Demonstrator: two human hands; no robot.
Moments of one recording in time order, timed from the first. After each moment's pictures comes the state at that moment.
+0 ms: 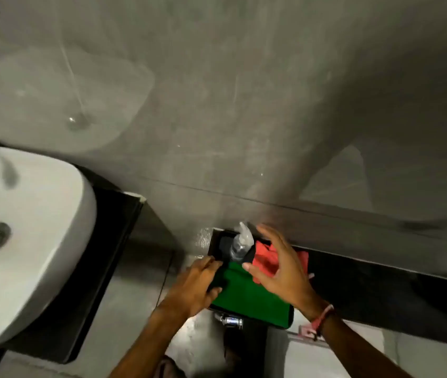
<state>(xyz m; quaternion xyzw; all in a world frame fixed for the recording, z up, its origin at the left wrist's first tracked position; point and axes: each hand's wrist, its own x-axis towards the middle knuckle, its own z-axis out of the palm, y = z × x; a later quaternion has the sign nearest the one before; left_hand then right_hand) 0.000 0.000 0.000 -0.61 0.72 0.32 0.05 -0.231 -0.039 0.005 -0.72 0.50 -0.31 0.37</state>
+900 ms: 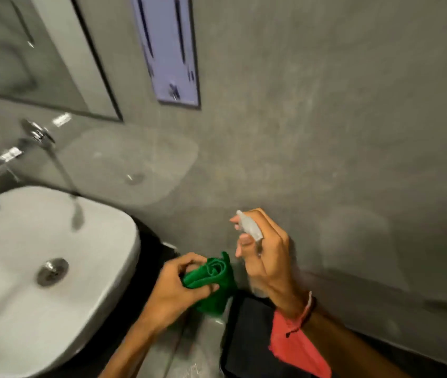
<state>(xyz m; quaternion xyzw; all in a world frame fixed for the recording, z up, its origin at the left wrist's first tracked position) 0.063 -0.025 0.147 -0.63 0.48 0.43 -0.44 -0.113 -0.111 0.179 -0.73 0.32 -0.54 0.27</state>
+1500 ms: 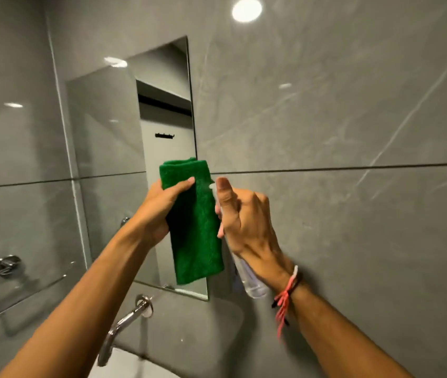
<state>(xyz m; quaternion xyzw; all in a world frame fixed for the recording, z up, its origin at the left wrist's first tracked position) 0.154 -0.042 0.601 -0.42 0.52 0.28 -0.69 -0.007 -0.069 0.563 -0.72 0.18 -0.65 0.15</state>
